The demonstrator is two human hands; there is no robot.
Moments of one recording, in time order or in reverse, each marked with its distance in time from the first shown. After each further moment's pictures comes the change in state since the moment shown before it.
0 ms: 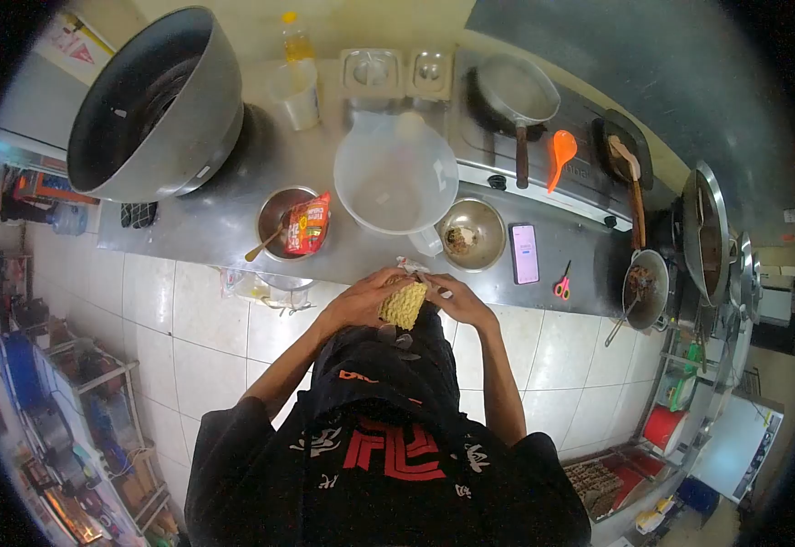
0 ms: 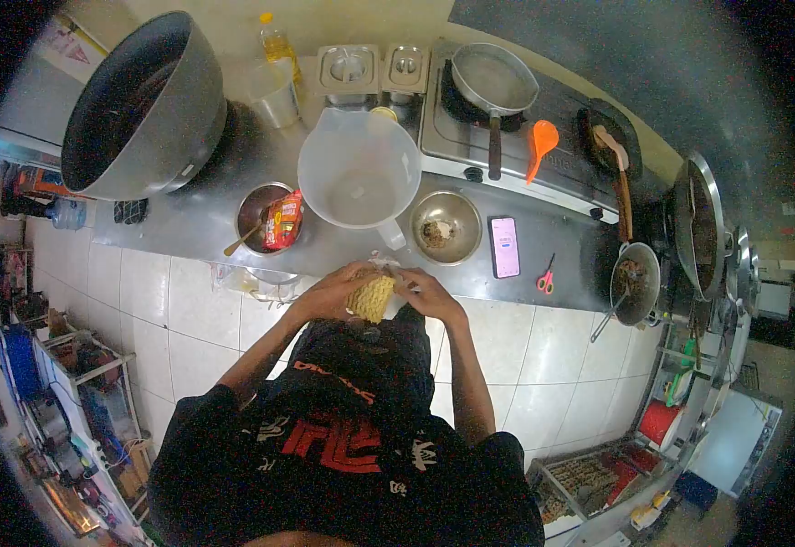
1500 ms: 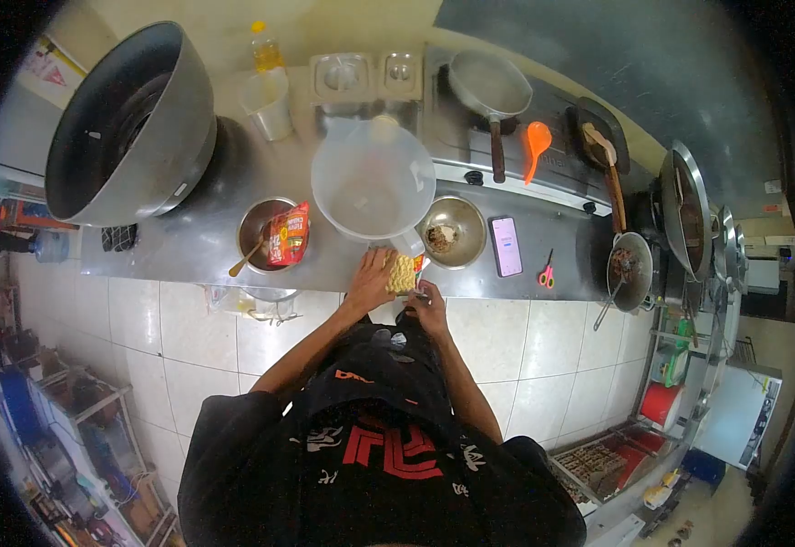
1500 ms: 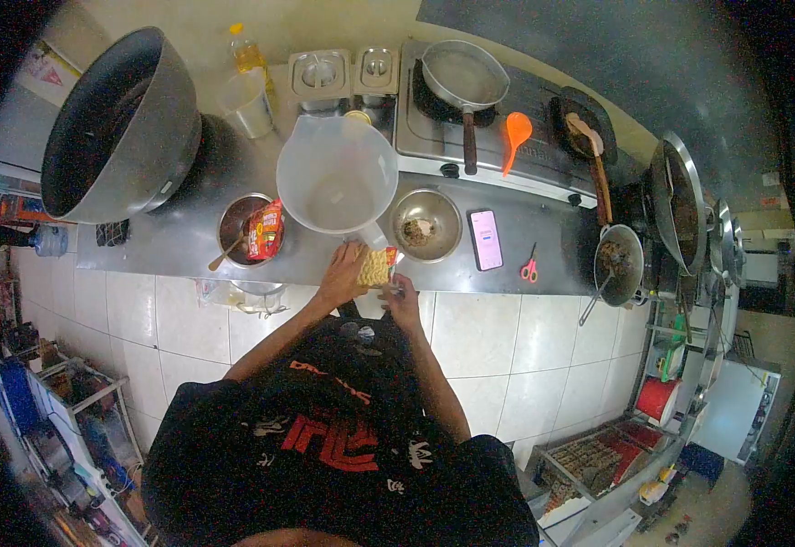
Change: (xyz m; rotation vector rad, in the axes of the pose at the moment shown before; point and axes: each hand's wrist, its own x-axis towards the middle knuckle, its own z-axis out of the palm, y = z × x) left_hand 0.043 -0.044 0.054 0.304 0.185 -0.239; right_hand -0.010 0.076 0.098 0.761 0.568 0.364
